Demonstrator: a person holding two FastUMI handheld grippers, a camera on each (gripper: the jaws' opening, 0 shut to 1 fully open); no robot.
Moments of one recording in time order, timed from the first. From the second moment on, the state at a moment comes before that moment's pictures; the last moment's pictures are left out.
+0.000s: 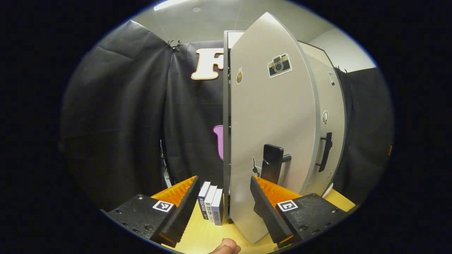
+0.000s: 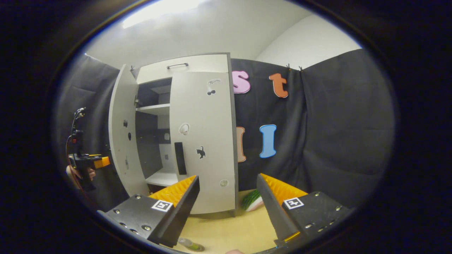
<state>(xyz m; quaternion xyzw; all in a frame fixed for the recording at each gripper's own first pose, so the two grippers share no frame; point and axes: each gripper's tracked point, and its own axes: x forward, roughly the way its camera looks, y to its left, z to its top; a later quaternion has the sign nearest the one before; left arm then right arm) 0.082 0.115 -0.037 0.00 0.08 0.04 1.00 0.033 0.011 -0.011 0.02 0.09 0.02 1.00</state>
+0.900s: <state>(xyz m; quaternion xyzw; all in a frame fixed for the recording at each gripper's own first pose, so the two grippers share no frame) 0.129 0.091 -0.062 -0.04 0.08 0.03 1.00 0.057 0.059 -0.015 0.03 0.11 0.03 0.99</state>
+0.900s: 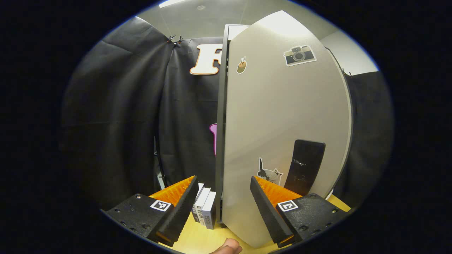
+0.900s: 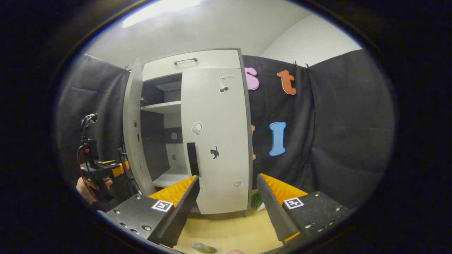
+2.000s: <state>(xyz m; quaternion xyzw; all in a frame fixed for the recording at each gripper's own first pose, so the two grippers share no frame) 0.049 0.063 -0.010 -0.04 0.06 0.02 1.00 0.028 0.077 -0.008 -0.03 0.07 0.07 0.99</state>
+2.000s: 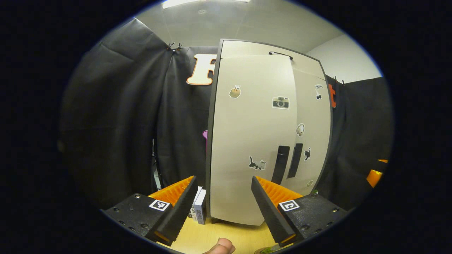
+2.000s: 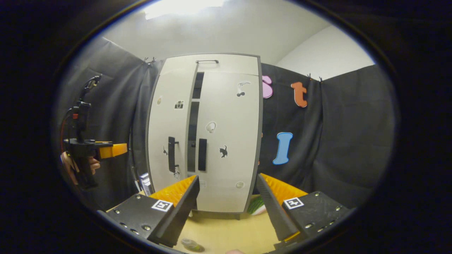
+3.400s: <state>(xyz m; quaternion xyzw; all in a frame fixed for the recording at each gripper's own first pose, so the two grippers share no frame) 0.077 0.030 -0.024 -0.03 0.07 0.01 1.00 0.090 0.083 -0.003 -0.03 0.03 0.06 1.00</state>
